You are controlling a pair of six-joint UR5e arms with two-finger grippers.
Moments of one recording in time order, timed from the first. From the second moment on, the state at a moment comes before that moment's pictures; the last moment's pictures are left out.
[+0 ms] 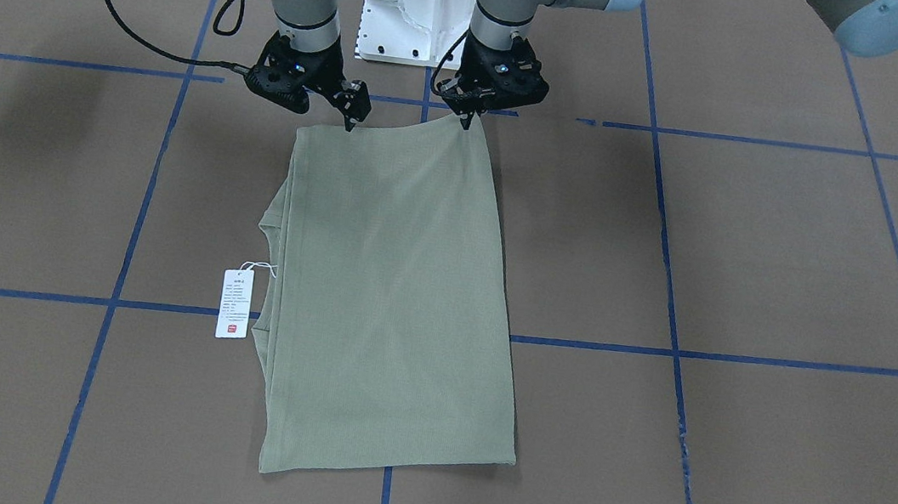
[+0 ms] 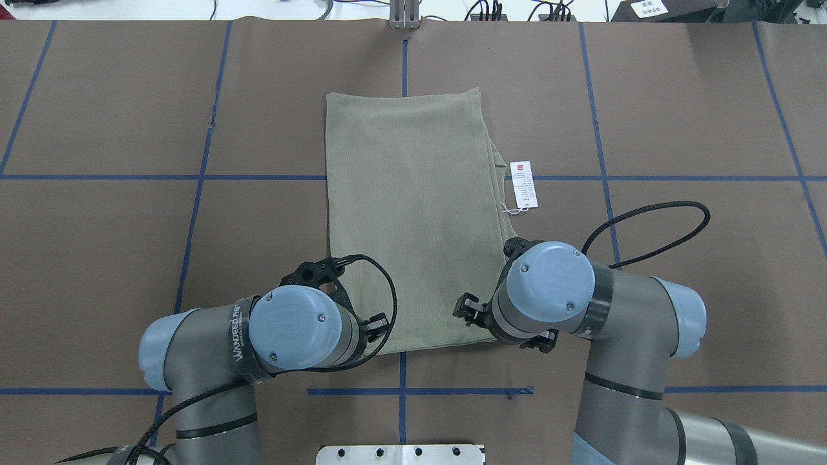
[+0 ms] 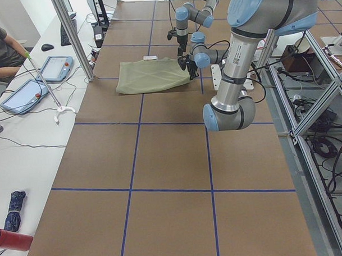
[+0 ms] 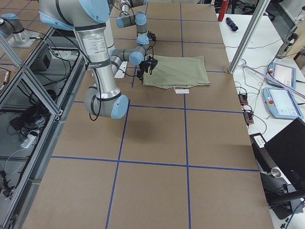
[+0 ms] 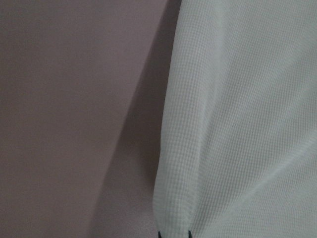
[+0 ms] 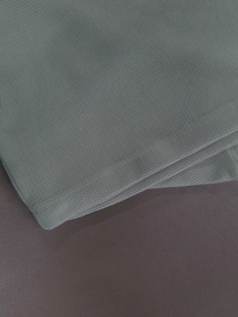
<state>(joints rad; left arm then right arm) -0.26 -2.14 -1.87 -1.60 -1.69 -1.81 0.32 -1.16 1.93 -1.60 1.80 1.75</state>
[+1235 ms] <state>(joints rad) -0.25 -2.15 -1.88 -1.61 -1.69 -1.82 0.32 -1.15 1.82 -1.49 1.78 1.77</state>
